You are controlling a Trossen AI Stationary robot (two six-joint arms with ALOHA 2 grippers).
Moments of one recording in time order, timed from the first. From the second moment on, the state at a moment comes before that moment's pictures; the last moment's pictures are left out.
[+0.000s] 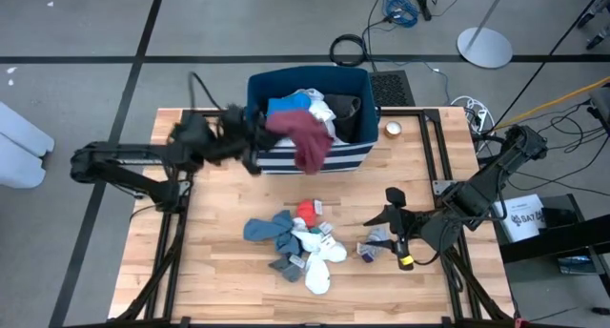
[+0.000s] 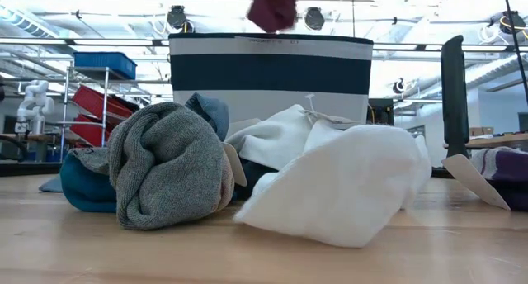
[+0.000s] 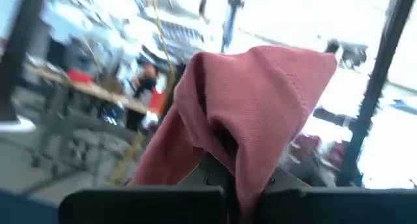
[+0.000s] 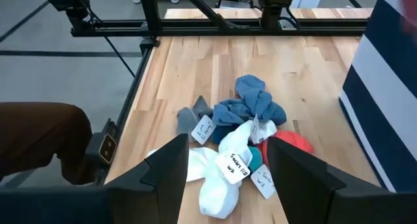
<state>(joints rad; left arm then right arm) 0.08 1.18 1.05 0.53 -0.02 -0.33 0.70 1.16 1.11 -0.55 0.53 0.41</state>
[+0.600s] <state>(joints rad) 0.52 1.27 1.29 0.00 0.08 -0.33 0.70 1.16 1.11 -0.55 0.56 0.40</state>
